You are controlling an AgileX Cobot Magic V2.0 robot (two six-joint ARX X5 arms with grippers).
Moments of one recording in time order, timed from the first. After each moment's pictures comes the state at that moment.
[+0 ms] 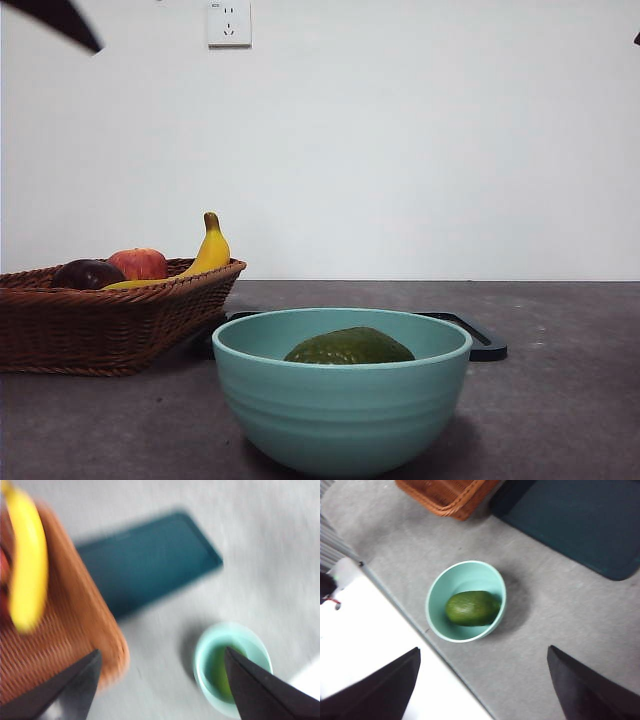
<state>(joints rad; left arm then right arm) -0.50 1.08 1.19 -0.90 0.24 -0.09 0.42 0.80 0.98 -1.04 -0.47 0.01</state>
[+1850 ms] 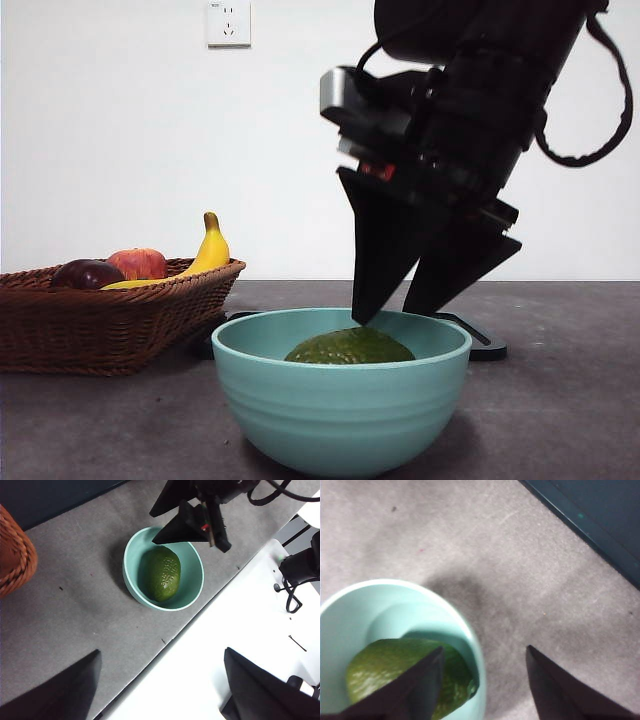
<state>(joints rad) -0.51 0.86 1.00 -1.08 0.50 -0.02 0.72 1.55 0.98 -0.58 -0.23 0.06</state>
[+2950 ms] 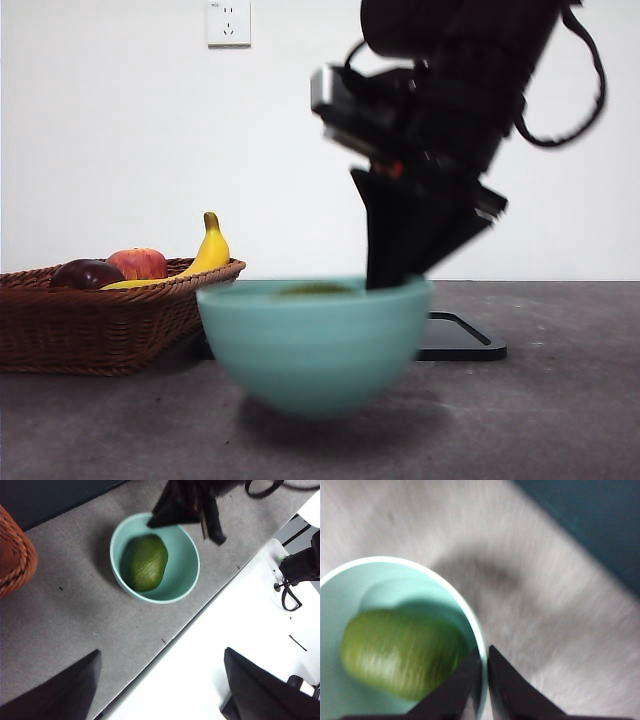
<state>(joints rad) -0.51 0.86 1.00 -1.08 0.50 -0.01 0.72 1.58 1.09 -0.67 -0.23 0.08</state>
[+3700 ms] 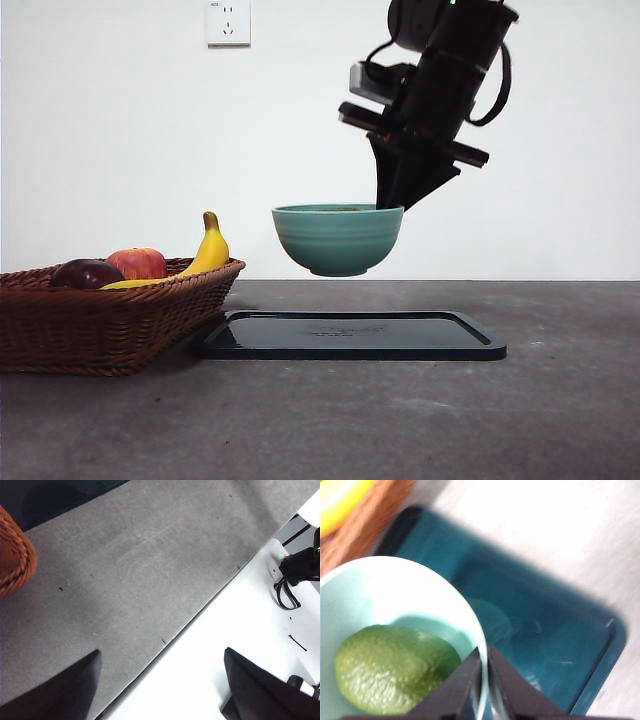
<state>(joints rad) -0.51 0.86 1.00 -1.08 0.50 -0.01 0.45 1.88 1.61 -0.74 -0.20 0.05</state>
